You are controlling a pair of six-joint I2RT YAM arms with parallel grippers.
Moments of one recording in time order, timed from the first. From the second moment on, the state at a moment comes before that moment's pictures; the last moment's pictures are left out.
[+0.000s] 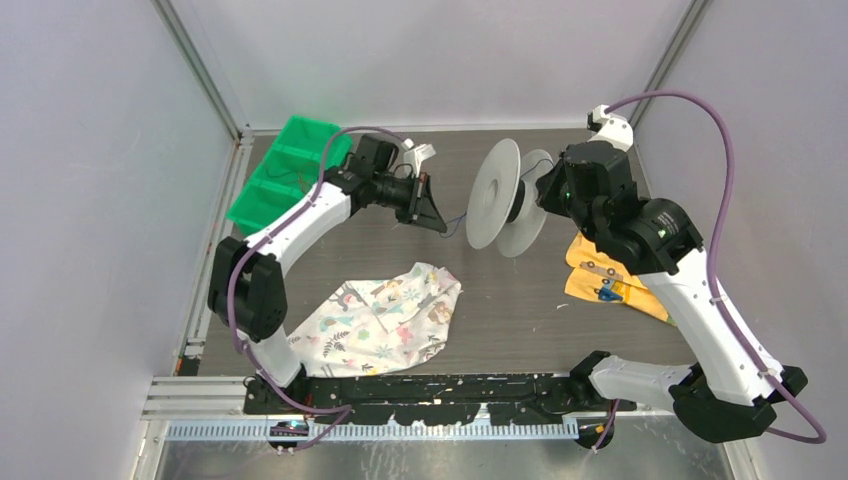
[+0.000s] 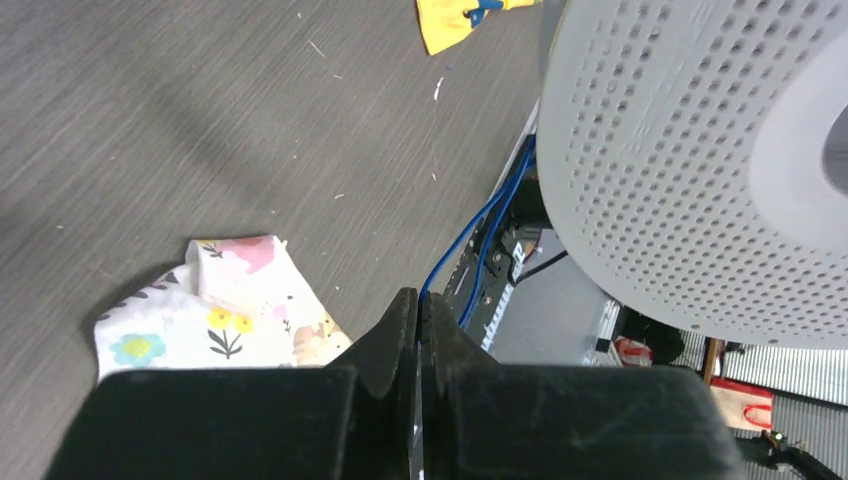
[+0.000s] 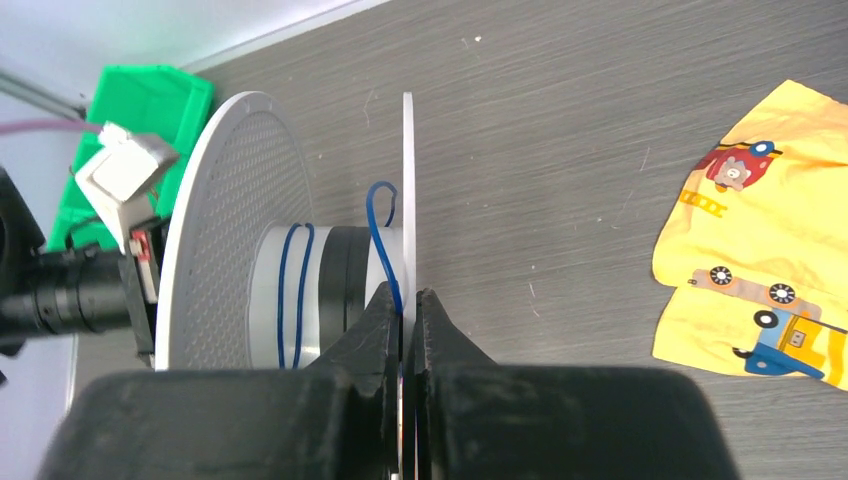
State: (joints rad) left arm -0.49 1.74 1.48 -0.54 0.87 -0.33; right arm 0.62 1.13 1.61 -0.99 0.50 0.63
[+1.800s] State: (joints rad) left arm -0.54 1.57 1.20 -0.15 0.82 -0.55; right arm 0.51 1.14 1.57 -0.82 0.50 0.72
